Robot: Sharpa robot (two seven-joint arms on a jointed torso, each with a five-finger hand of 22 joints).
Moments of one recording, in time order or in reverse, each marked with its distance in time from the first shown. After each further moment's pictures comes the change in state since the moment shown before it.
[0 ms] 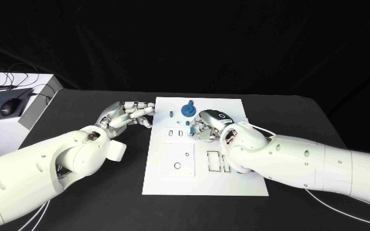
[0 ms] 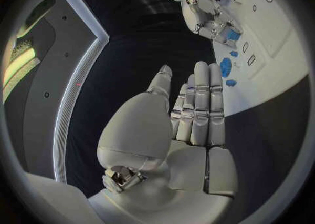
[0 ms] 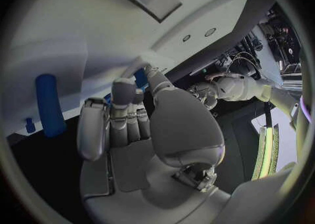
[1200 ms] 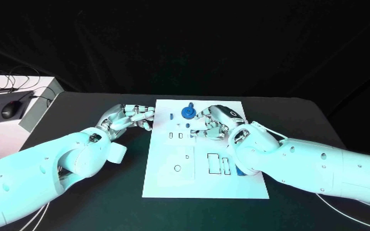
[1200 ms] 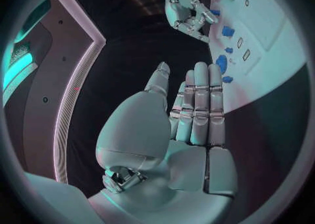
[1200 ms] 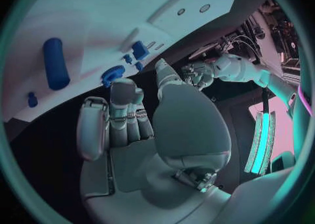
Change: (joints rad) left arm 0.000 0.010 0.000 -0.025 -0.042 -0.010 -0.019; left_hand -0.027 -0.033 -0.023 -0.024 -0.004 0.047 -0.021 0.000 0.002 0.118 -0.040 0.054 0.020 -0.016 -0.010 0.021 0.008 0.001 -0.009 0.002 0.001 -0.002; right arm 0.003 -0.085 0.020 0.082 0.067 -0.158 0.052; right_hand -0.009 -0.112 -0.045 0.200 0.008 -0.033 0.001 -0.004 0.000 -0.009 0.009 0.016 -0.015 0.000 0.007 -0.004 0.010 0.000 0.000 0.007 0.001 0.000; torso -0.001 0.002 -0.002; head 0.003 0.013
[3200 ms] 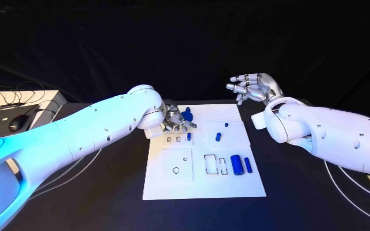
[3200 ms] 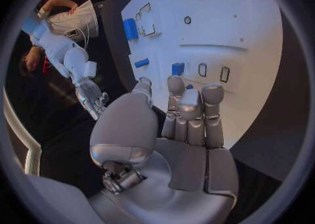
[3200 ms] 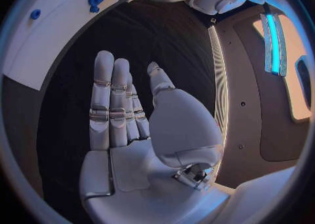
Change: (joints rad) left arm 0.286 0.502 -0.108 -0.384 -0.647 0.413 -0.883; left_hand -0.239 -0.073 0.087 0.281 0.007 0.018 -0.136 0.346 0.671 -0.044 -0.122 0.712 0.668 0.192 -0.113 0.601 0.527 0.046 0.170 -0.109 0.479 0.567; right arm 0.121 -0.102 0.006 -0.182 1.043 0.038 0.602; right_hand -0.012 0.152 -0.085 -0.230 0.060 -0.072 0.026 0.089 0.002 -0.155 0.034 -0.270 -0.691 -0.103 0.053 -0.499 -0.057 0.098 -0.005 0.055 -1.225 -0.368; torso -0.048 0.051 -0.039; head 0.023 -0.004
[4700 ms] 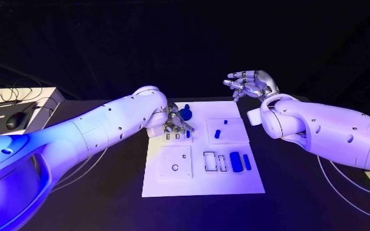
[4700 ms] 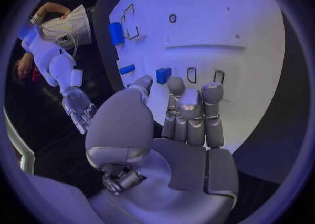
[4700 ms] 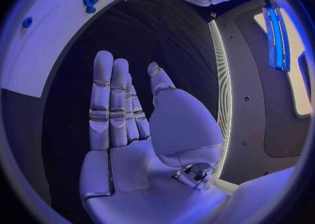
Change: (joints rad) left arm -0.009 0.091 -0.036 -0.148 -0.026 0.058 0.017; left_hand -0.011 -0.091 0.221 -0.008 0.000 0.012 -0.002 -0.026 0.051 -0.008 0.007 0.000 -0.005 -0.004 -0.004 -0.006 -0.003 0.000 0.003 0.004 -0.036 0.051; right arm 0.001 0.024 -0.001 -0.013 0.046 -0.002 0.001; right_hand -0.004 -0.004 -0.003 0.003 0.018 -0.016 0.006 0.000 0.000 -0.022 0.007 0.021 -0.038 0.000 0.000 -0.015 0.024 -0.014 0.000 0.000 0.000 -0.003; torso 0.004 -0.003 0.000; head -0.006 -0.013
